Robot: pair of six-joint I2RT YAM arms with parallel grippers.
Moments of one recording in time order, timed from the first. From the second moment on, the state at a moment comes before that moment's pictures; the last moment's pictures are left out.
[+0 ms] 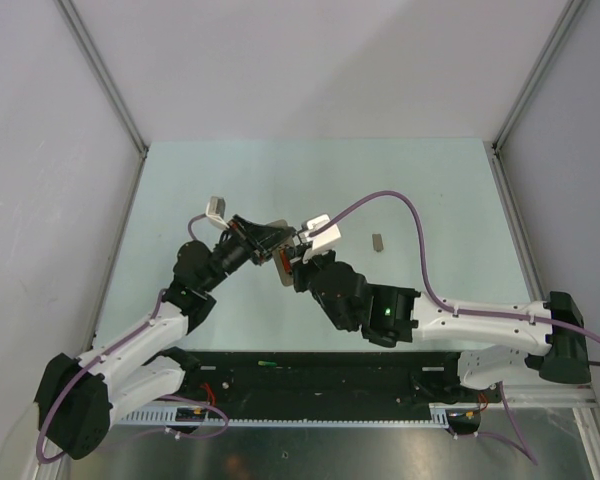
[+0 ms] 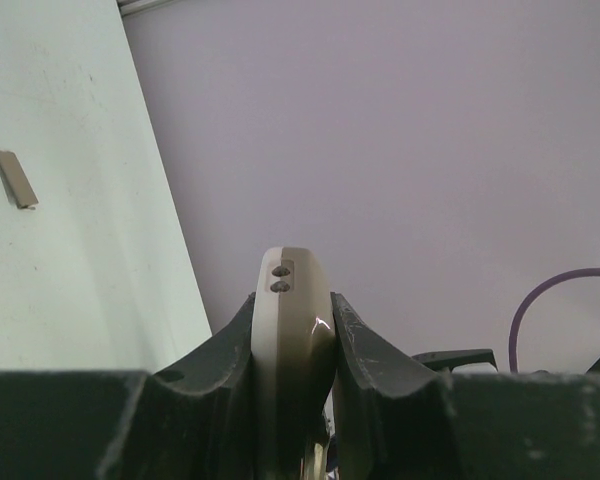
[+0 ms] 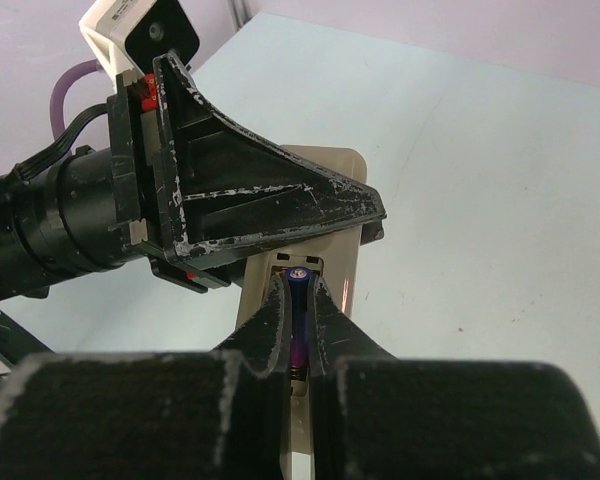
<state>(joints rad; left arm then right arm) -0.52 0.95 0.44 0.66 0.33 -1.38 1.37 1.30 1.09 0.05 0.80 0.26</state>
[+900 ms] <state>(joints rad) -0.52 0.93 0.45 0.56 0.33 -1.25 1.27 1.35 1.24 -0.30 0.57 0.51</state>
